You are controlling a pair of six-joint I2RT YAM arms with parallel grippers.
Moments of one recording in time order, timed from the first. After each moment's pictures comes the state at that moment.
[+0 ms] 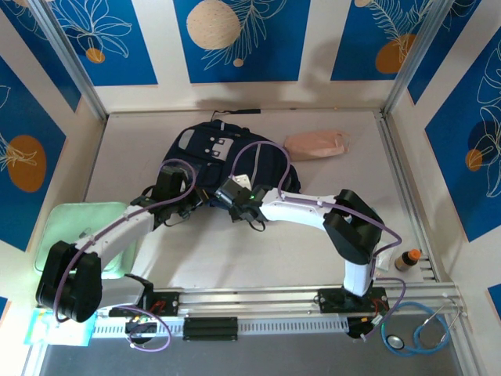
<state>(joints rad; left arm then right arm) -0.40 1.26 0.70 -0.24 0.23 -0.95 0.98 1.84 1.27 -0.58 0.37 0.65</state>
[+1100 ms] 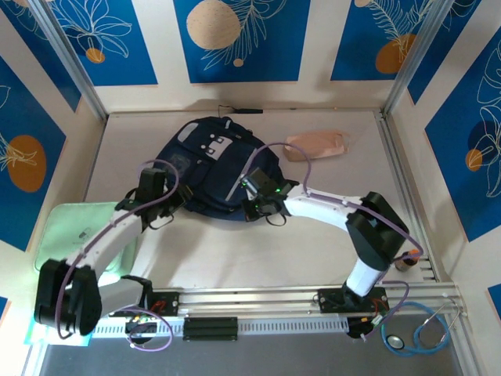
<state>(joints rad) -0.24 1.14 0.66 -0.37 0.12 -0.83 0.85 1.71 1.12 -0.47 -0.04 0.43</state>
